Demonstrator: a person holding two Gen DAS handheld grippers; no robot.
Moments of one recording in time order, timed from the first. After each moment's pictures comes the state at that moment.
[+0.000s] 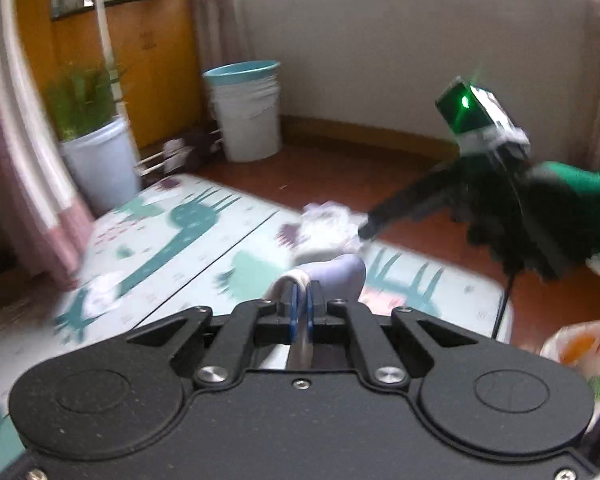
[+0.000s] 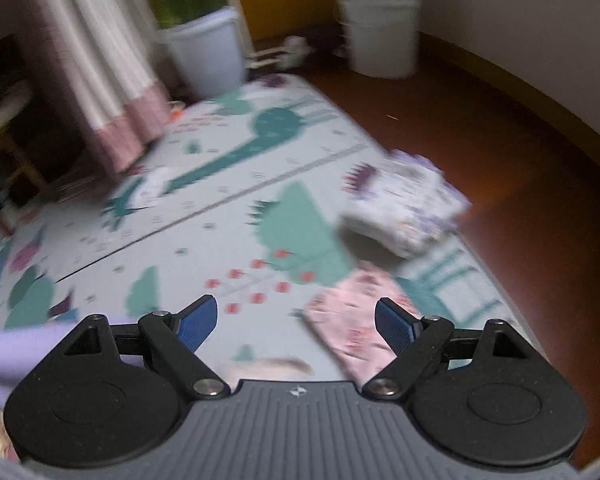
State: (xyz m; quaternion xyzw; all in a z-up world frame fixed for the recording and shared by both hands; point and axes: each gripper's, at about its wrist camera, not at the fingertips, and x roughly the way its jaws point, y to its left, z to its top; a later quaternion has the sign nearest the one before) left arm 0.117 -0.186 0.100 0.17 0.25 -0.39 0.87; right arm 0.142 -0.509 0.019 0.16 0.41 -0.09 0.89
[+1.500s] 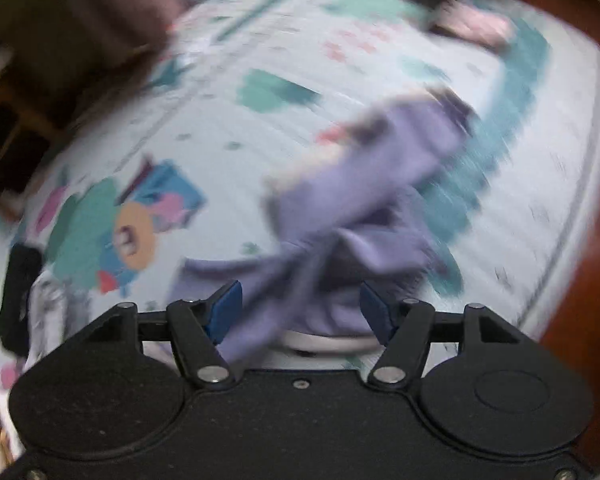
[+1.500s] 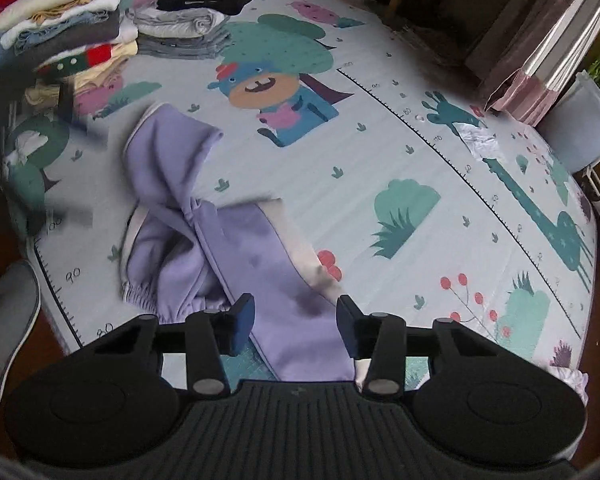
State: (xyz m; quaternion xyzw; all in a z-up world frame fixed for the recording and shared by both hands) left arm 0.060 0.010 -0.155 0.33 0.43 -0.24 0.81; right arm 0.118 -0.169 -0.052 -0.27 0.46 0.29 0.79
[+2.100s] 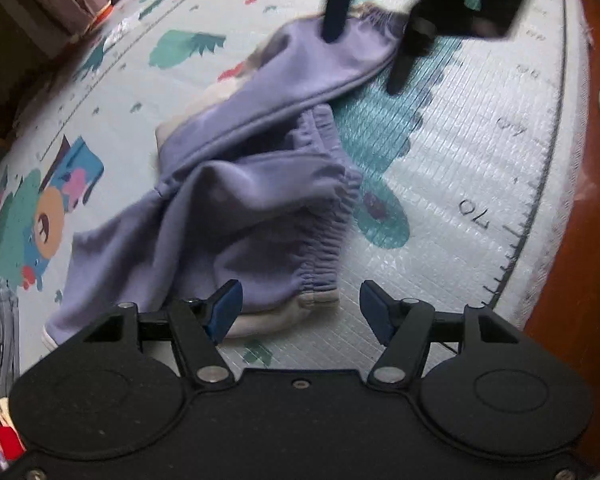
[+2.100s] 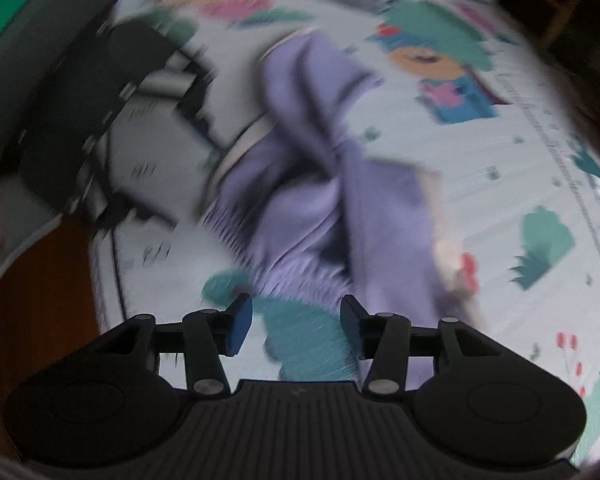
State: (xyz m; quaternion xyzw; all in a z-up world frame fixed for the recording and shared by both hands) left arm 0.036 -0.019 -0.258 0.34 0.46 -0.26 0.78; right arm 0.061 -0.142 -0.176 -0.36 0.44 0.46 0.68
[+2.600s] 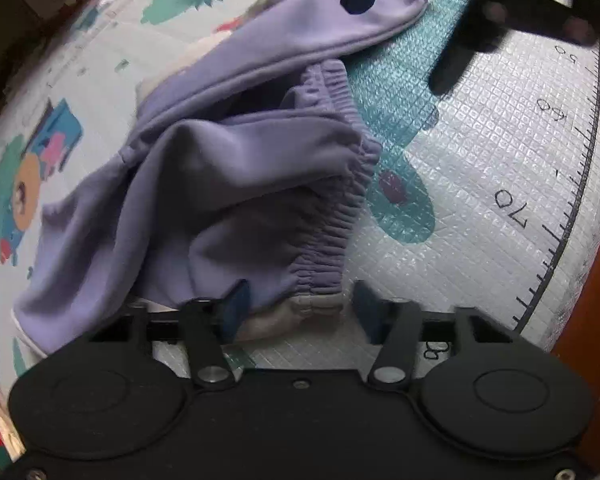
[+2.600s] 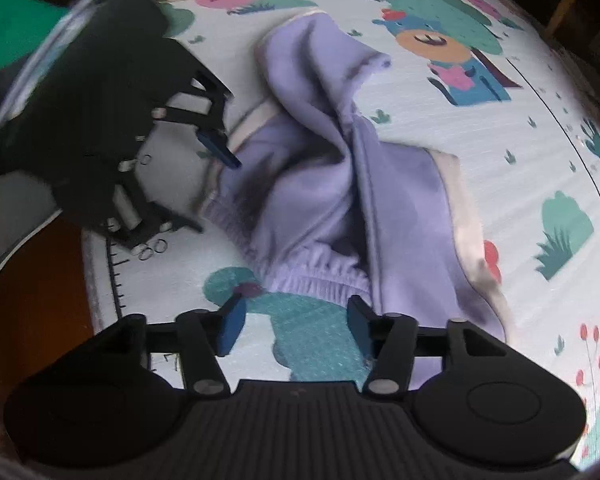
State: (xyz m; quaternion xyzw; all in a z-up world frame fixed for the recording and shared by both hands) left arm 0.060 -0.024 -0.293 0.32 0.51 -0.26 0.76; right arm 0.061 -0.141 -0.193 -0.35 0.45 0.46 0.68
